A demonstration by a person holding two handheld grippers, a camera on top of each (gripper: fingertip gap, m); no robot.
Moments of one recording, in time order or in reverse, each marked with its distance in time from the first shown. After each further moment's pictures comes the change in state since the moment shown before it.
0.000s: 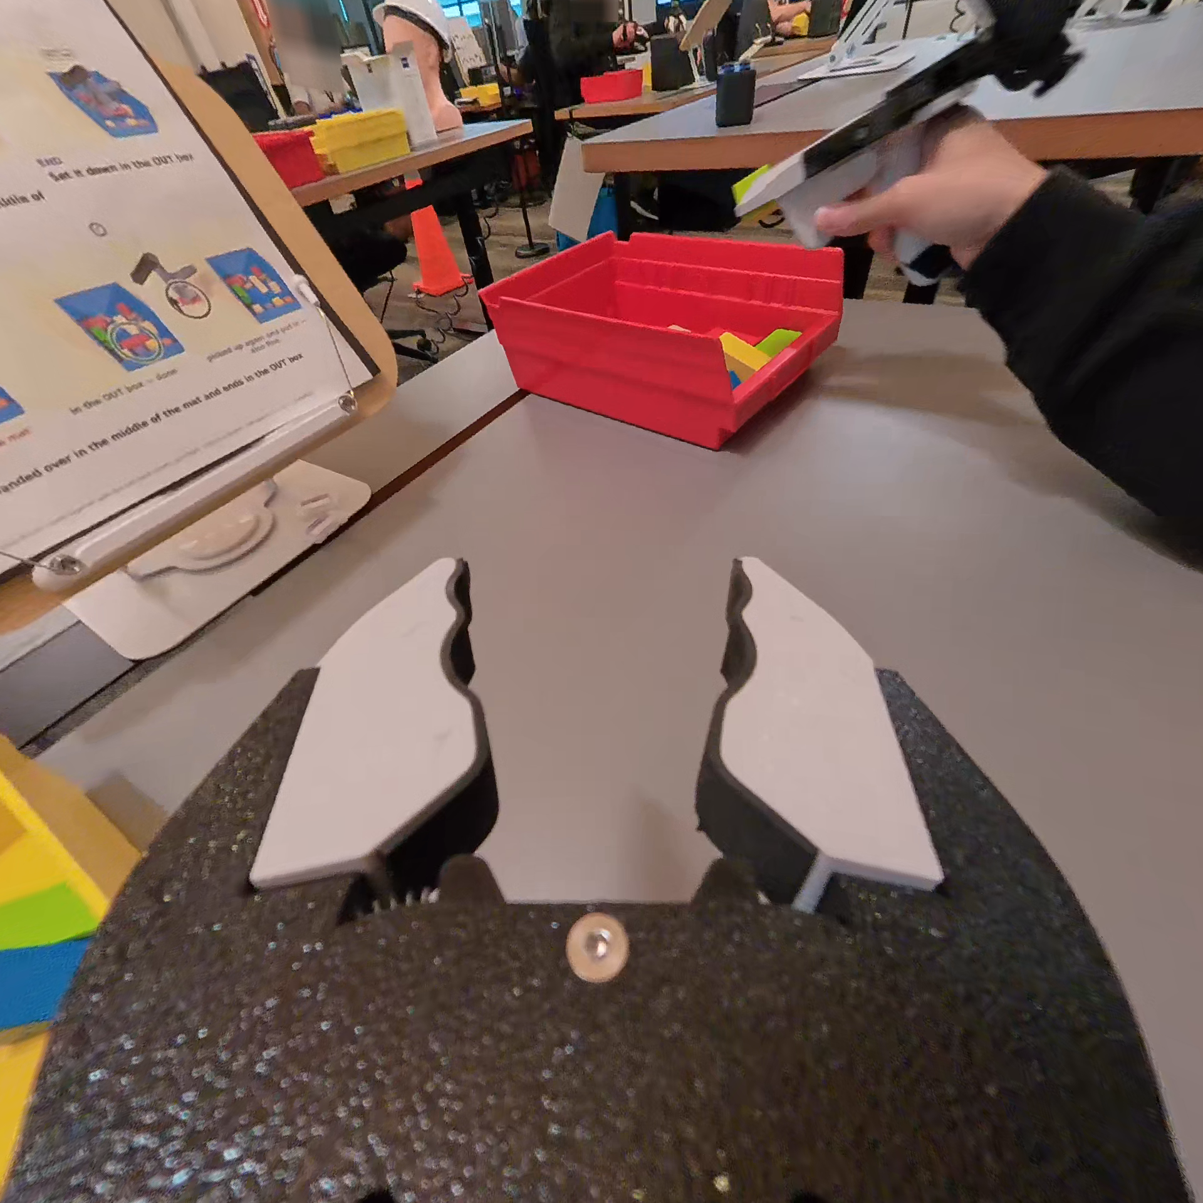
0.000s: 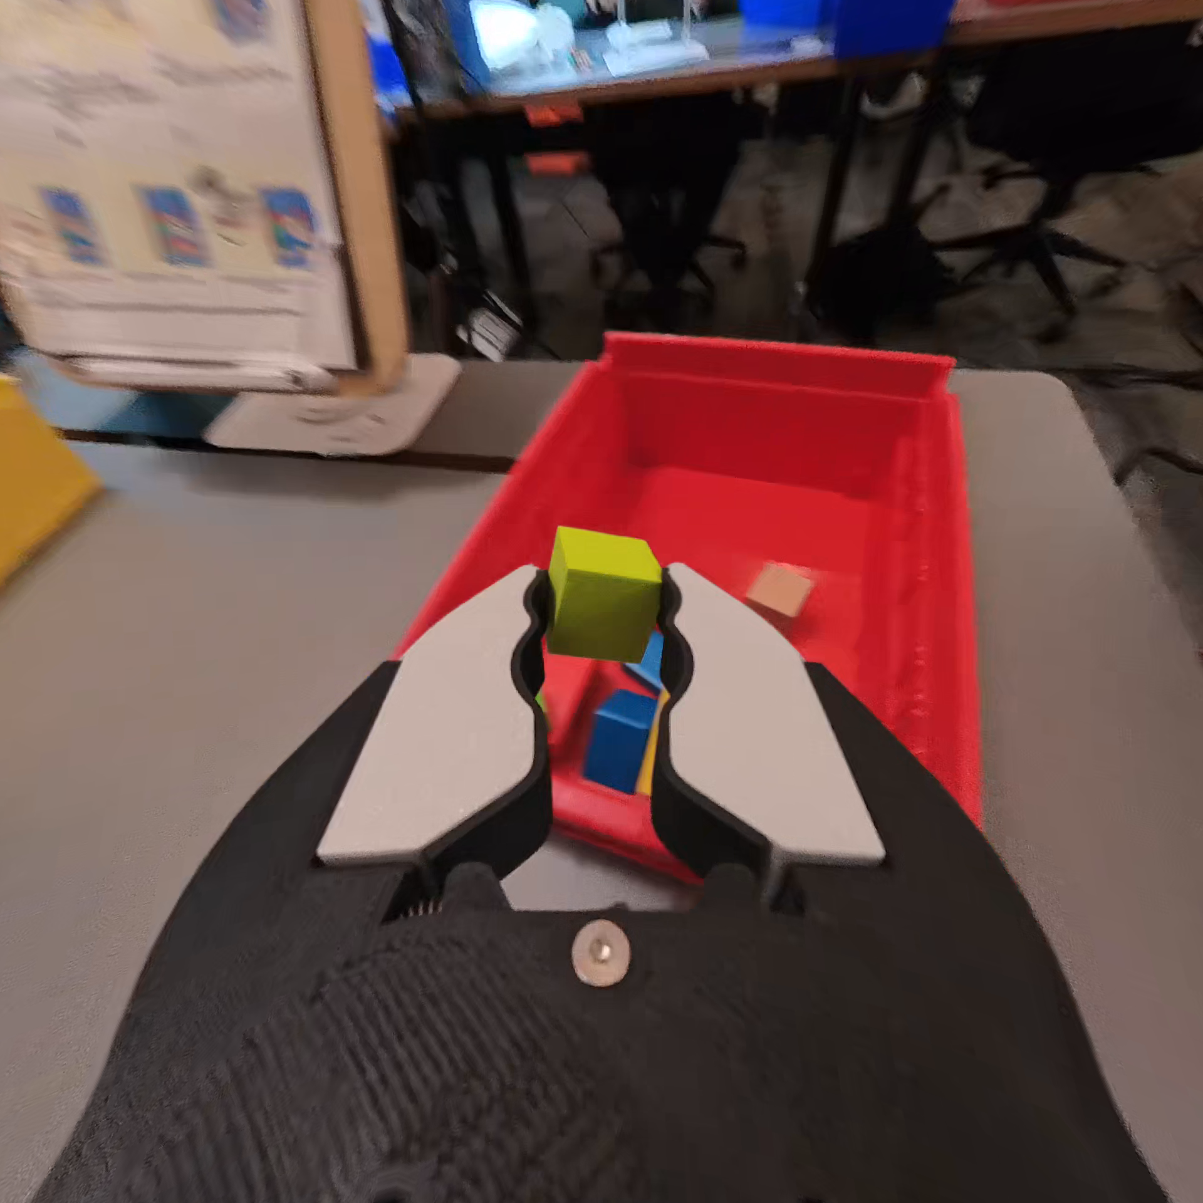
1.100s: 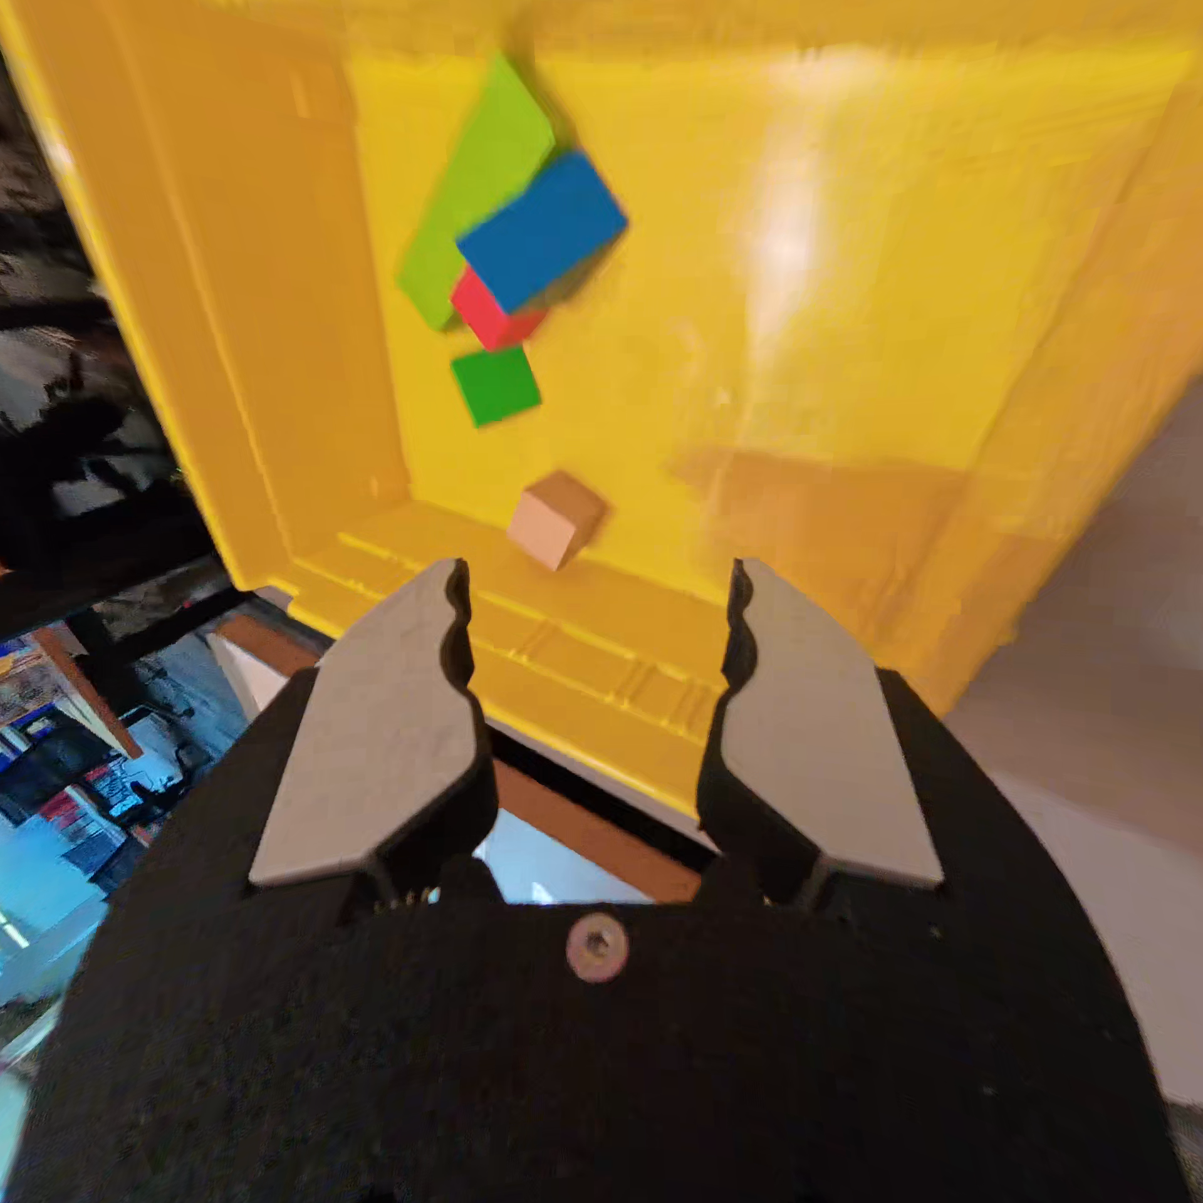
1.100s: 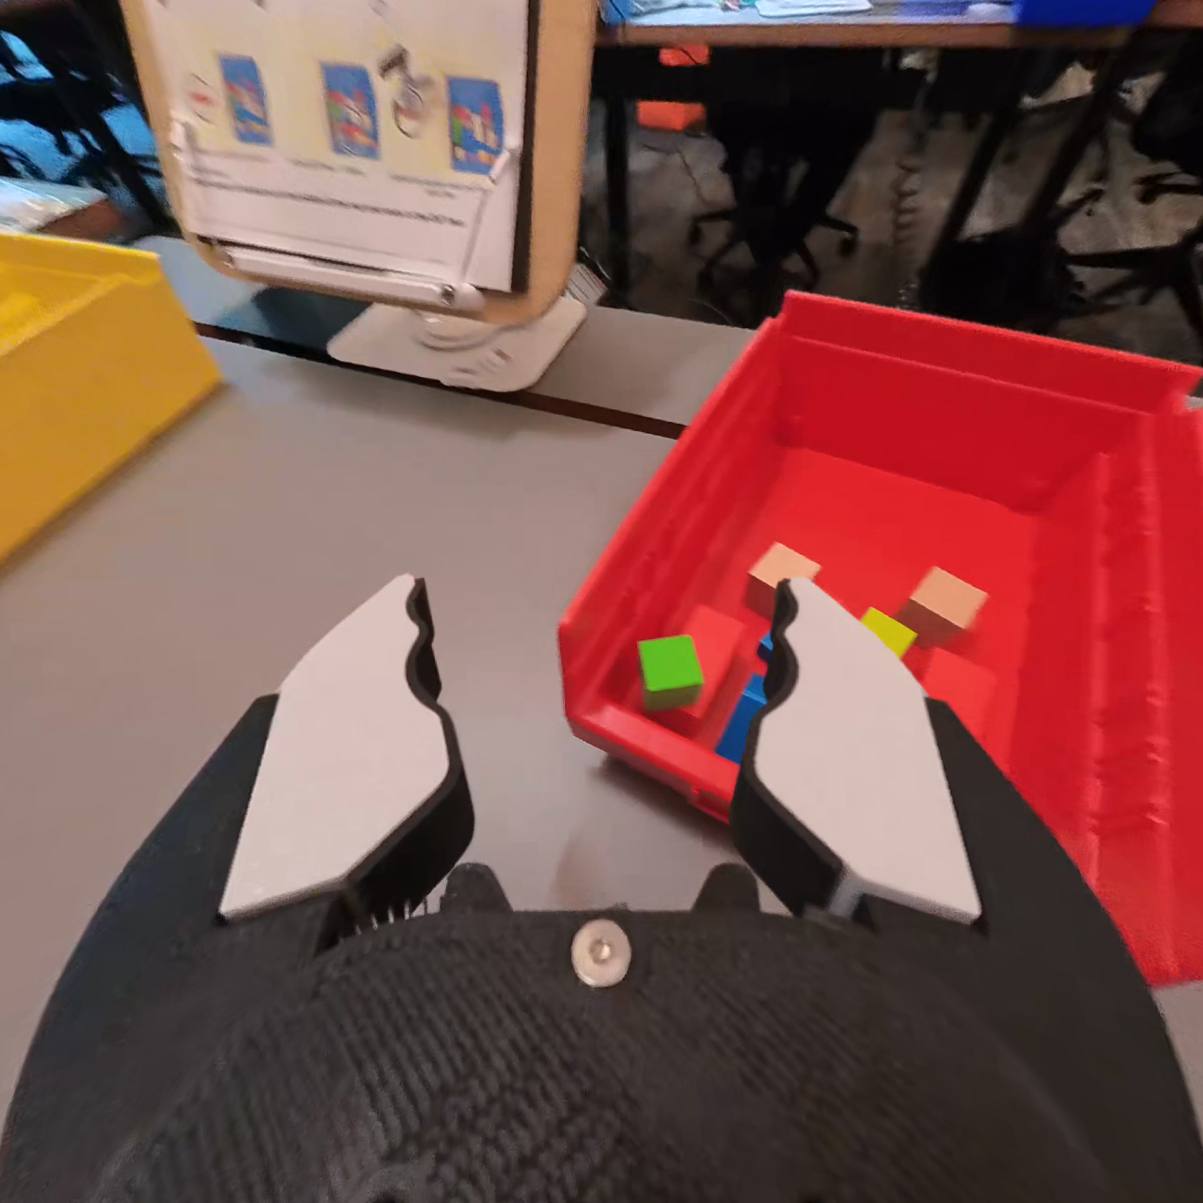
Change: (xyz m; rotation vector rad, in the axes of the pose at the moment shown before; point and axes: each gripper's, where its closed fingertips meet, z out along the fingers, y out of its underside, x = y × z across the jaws) left arm -0.229 0.140 -0.151 -1.151 -0.038 0.580; right arm -0.075 0.022 -0.001 -0.038 -0.137 -0.108
